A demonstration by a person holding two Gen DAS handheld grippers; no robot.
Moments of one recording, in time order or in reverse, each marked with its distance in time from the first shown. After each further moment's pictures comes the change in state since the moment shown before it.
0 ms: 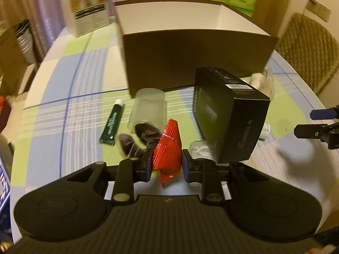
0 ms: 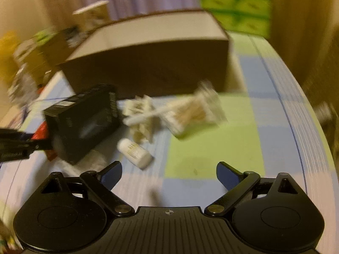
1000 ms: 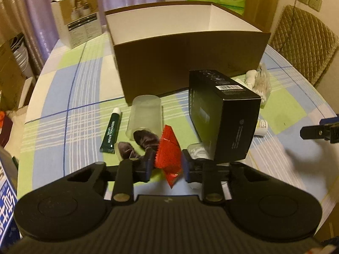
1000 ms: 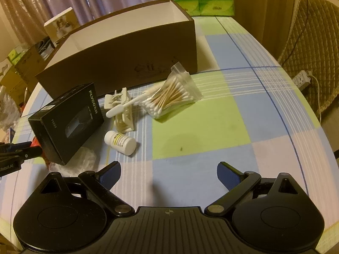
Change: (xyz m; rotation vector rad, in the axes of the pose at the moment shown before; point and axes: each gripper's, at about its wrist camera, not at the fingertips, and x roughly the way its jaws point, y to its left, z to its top) left arm 0.000 -0.008 0.004 0.118 -0.012 -0.023; right arm -0.010 -0.007 -0.018 0.242 0.052 -0.129
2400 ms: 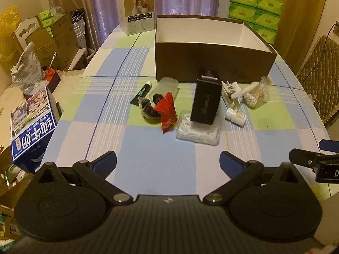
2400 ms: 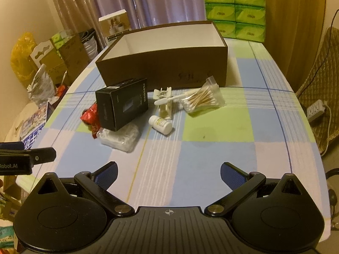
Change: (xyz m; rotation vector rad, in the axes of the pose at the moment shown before) left arm -0.128 -0.073 -0.046 -0.281 -0.002 0.230; right arm -0.088 0.017 -0.042 -0.193 -0.064 0.138
